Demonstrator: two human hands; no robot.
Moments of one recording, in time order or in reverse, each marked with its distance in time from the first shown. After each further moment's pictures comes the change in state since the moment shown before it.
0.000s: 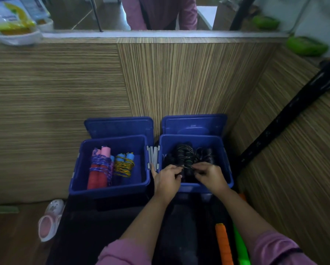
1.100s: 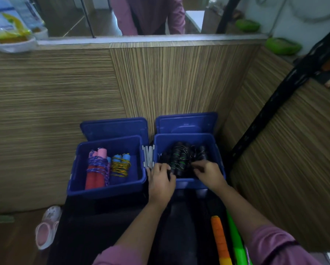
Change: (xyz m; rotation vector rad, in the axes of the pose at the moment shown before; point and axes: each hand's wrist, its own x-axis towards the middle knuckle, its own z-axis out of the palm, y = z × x) left_hand -0.024 -0.003 0.008 -0.077 0.235 -0.007; right_hand -0.013 0.001 -0.012 -0.088 0.014 0.042
